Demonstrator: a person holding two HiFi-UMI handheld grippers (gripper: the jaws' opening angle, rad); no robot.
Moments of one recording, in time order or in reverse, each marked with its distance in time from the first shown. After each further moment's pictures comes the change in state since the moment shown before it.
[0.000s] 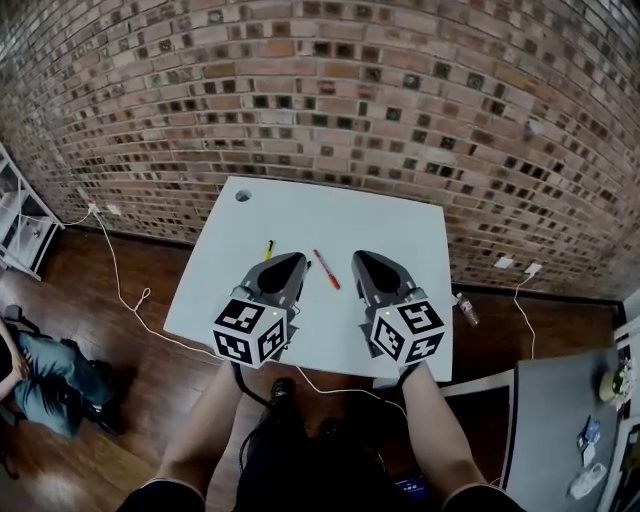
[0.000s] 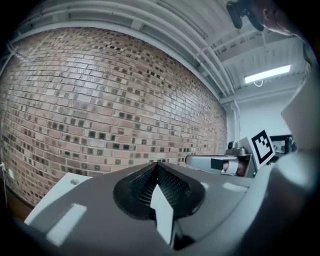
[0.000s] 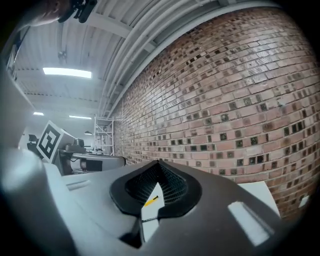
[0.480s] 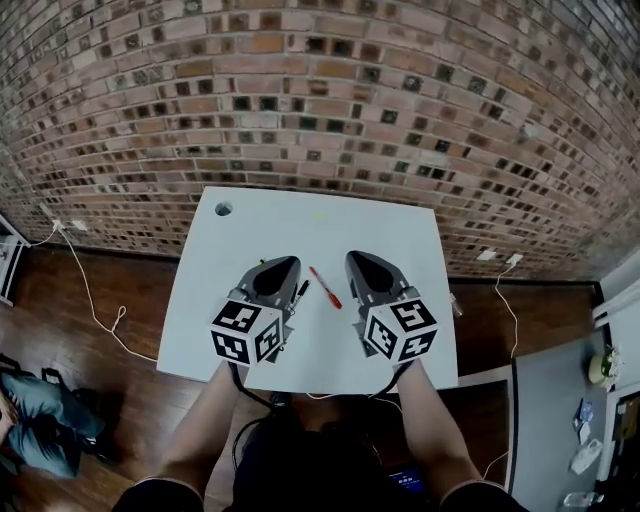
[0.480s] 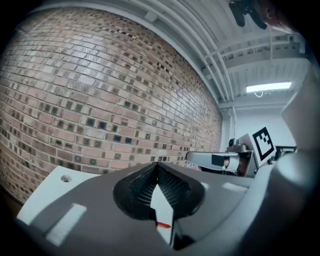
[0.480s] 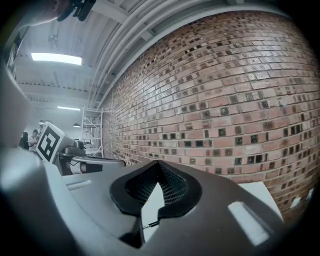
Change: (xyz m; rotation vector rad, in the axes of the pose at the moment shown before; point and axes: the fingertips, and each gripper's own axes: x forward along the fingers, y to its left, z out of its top) left arm 0.048 0.079 -0.020 -0.082 0.038 -0.097; right arm 0.081 -0.019 -0.011 -0.015 0.067 -0.116
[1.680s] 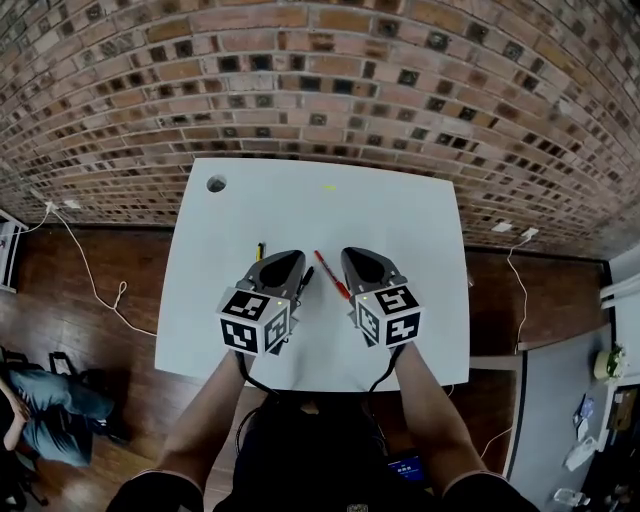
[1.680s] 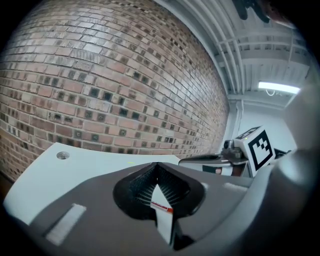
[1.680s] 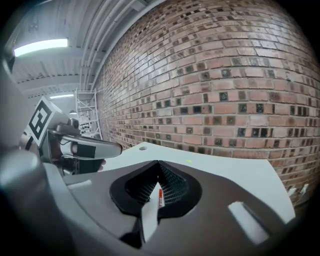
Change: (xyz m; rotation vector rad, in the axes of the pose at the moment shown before) left arm 0.050 0.037 -0.074 -0.081 0.198 0.019; right arm 0.060 -0.037 -0.104 0.024 0.278 -0.018
